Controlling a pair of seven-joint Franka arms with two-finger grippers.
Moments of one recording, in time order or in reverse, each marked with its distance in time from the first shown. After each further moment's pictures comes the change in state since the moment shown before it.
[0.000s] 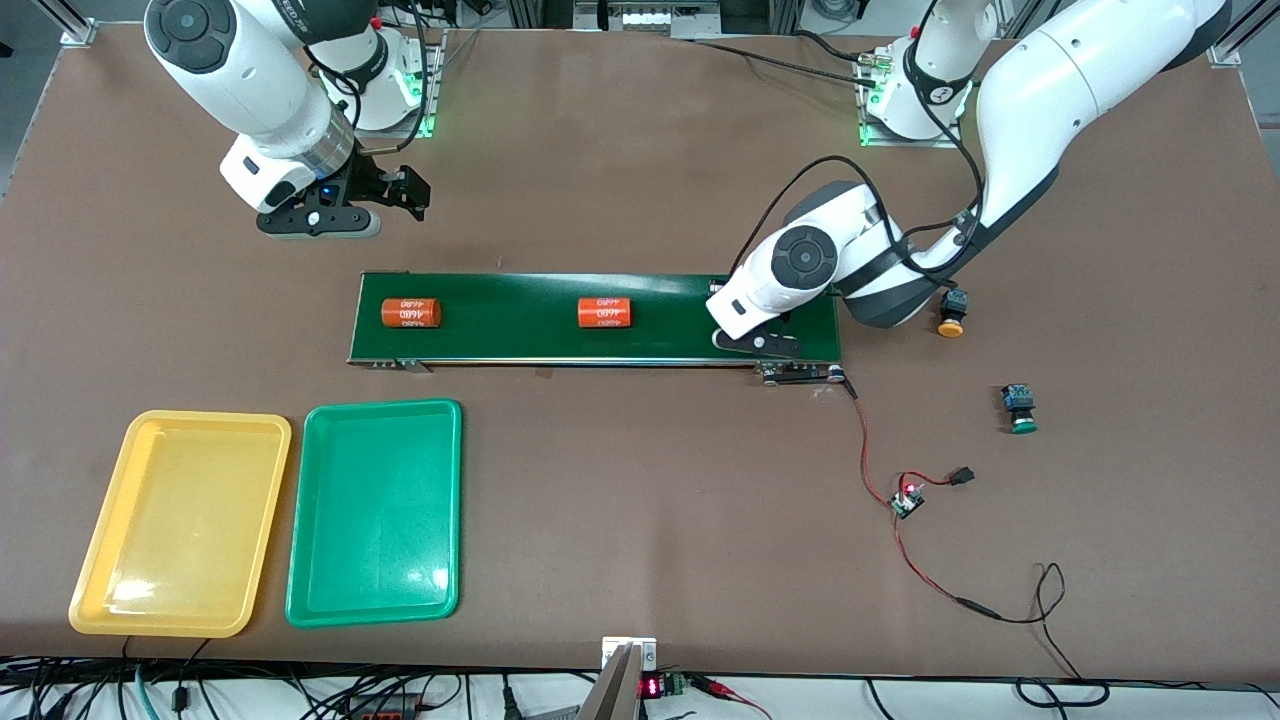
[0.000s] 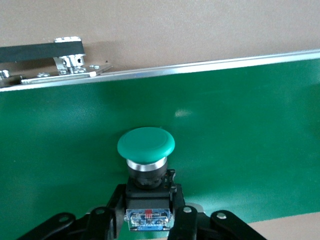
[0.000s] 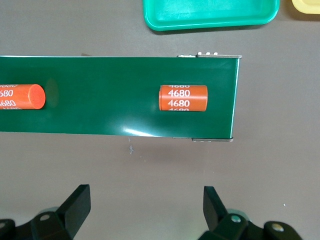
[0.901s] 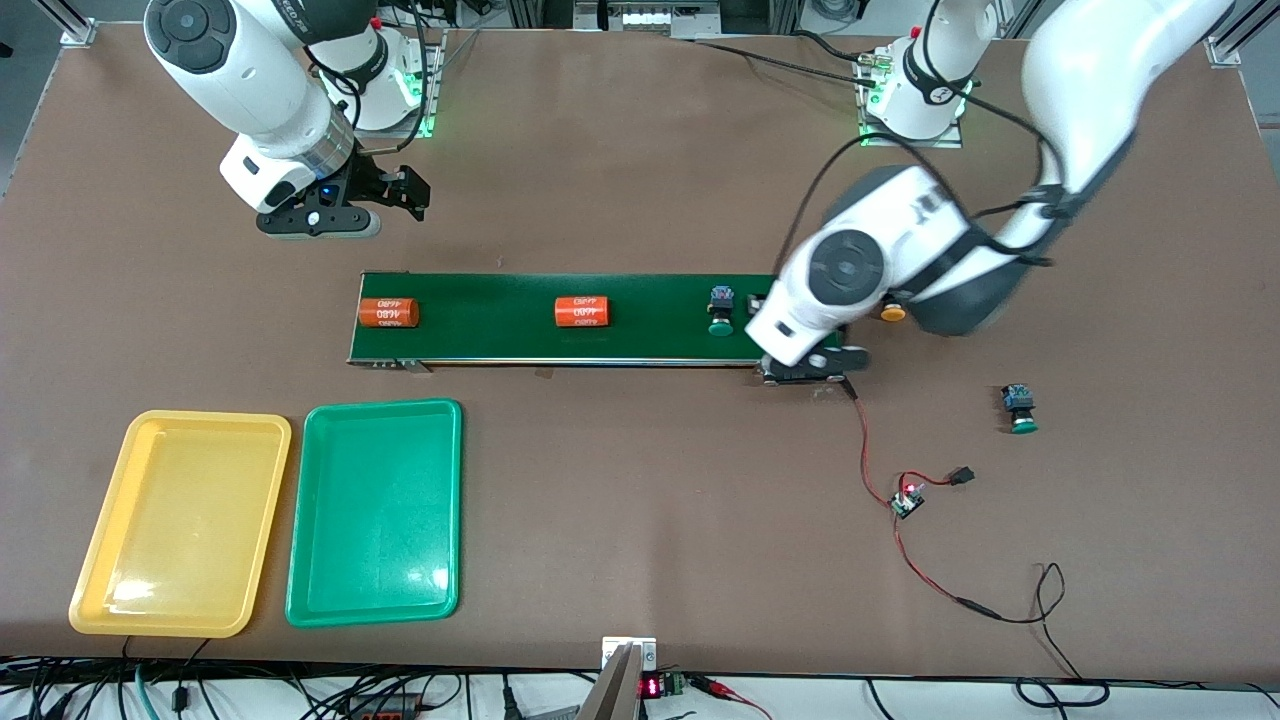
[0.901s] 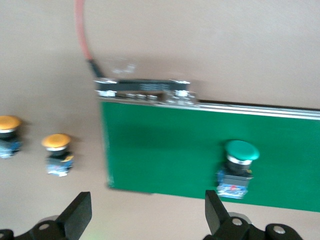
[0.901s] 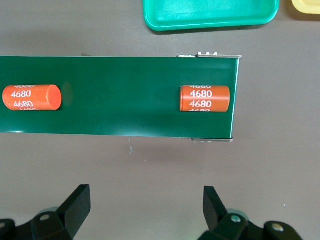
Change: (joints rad) left arm 0.034 -0.045 -0.062 0.367 -0.001 -0.520 -0.030; right arm 0.000 0.000 -0.001 0.000 0.000 0.001 0.000
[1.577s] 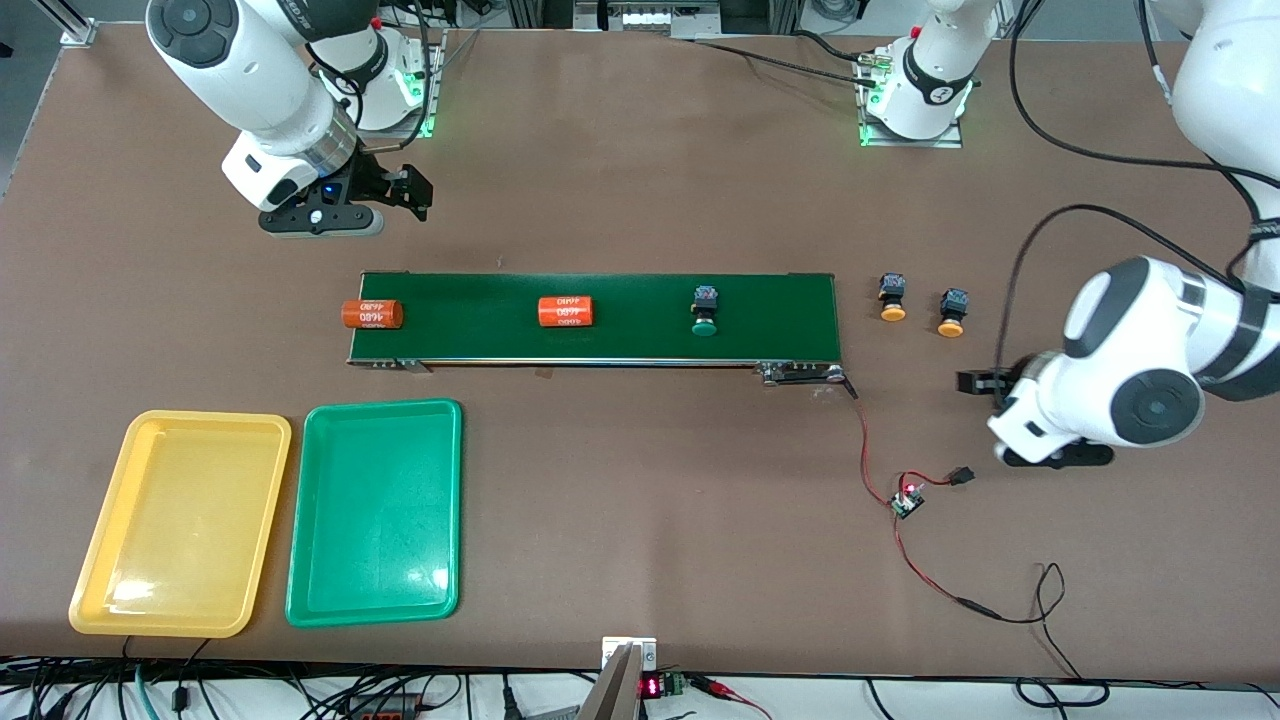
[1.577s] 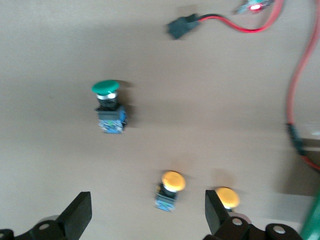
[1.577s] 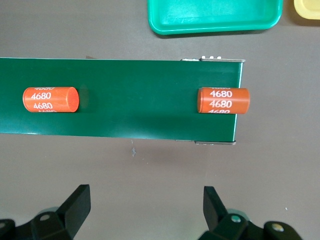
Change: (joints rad) left arm 0.202 0.011 0.287 0.084 0.083 -0.025 0.559; right arm 0.002 0.011 0.011 0.005 0.000 0.017 0.005
